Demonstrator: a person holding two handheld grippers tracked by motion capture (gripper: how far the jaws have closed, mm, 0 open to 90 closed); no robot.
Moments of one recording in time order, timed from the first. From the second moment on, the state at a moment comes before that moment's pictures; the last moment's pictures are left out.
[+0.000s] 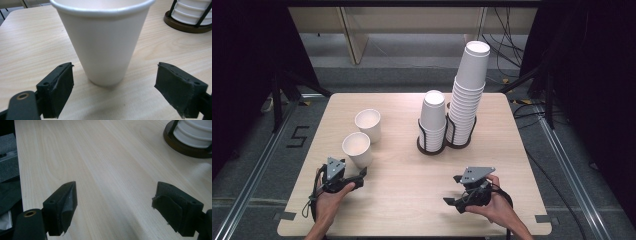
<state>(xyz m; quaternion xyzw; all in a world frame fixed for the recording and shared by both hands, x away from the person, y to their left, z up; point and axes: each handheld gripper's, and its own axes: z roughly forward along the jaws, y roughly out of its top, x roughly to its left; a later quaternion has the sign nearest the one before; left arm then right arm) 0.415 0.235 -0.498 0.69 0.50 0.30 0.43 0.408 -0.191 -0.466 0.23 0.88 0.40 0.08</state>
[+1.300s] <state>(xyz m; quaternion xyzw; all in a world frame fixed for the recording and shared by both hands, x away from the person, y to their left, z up) 0.339 0.172 -0.490 0.74 0.38 0.22 0.51 0.378 -0.221 -0.478 0.27 0.86 0.42 0.08</state>
